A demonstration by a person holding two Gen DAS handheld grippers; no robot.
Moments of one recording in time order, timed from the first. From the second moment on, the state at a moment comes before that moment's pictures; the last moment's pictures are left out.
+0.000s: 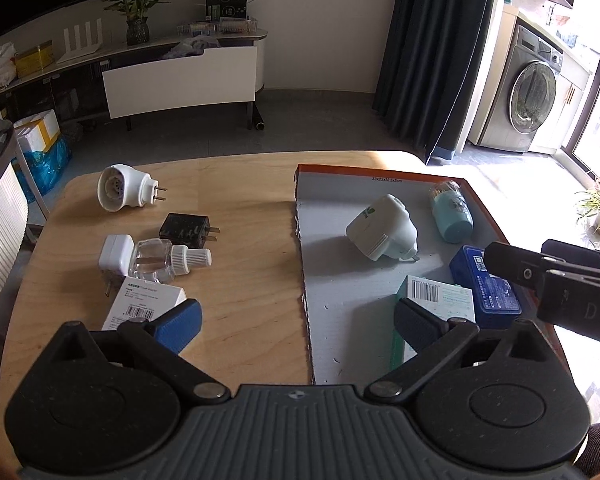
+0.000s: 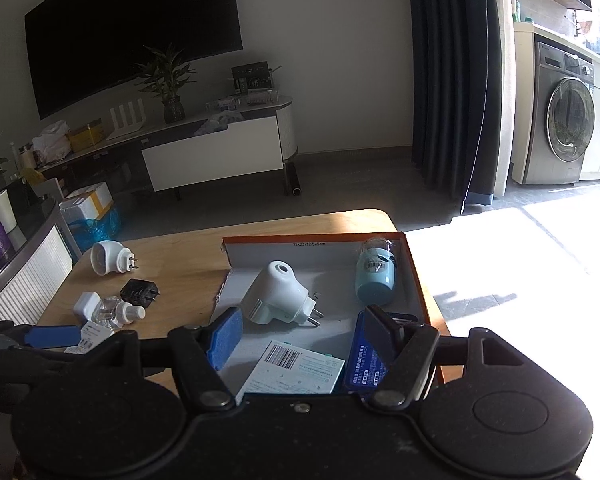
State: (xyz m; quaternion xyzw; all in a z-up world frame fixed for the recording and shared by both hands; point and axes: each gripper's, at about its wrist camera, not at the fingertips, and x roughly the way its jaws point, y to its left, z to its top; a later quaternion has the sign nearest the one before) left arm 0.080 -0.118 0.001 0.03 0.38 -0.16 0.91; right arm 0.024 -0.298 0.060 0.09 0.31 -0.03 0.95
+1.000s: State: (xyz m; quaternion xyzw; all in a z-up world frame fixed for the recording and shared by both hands) left arm 0.097 -0.008 -0.031 0.01 0.44 -0.09 0.90; right arm 0.035 -0.220 0.044 0.07 0.35 0.06 0.93
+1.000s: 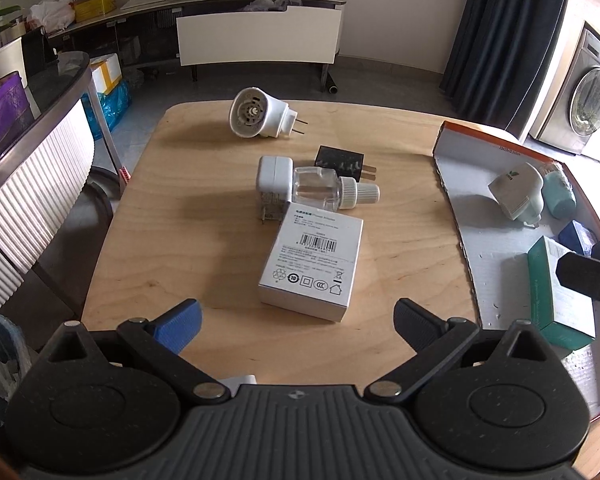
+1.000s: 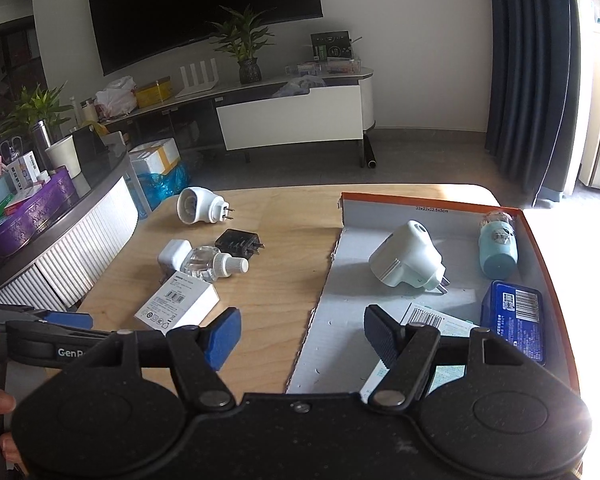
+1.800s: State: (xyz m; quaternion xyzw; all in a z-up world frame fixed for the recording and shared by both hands) left arm 0.146 -0.014 -0.055 0.05 0.44 -0.13 0.89; right arm 0.034 -0.191 0.026 0.07 0.38 0.10 0.92
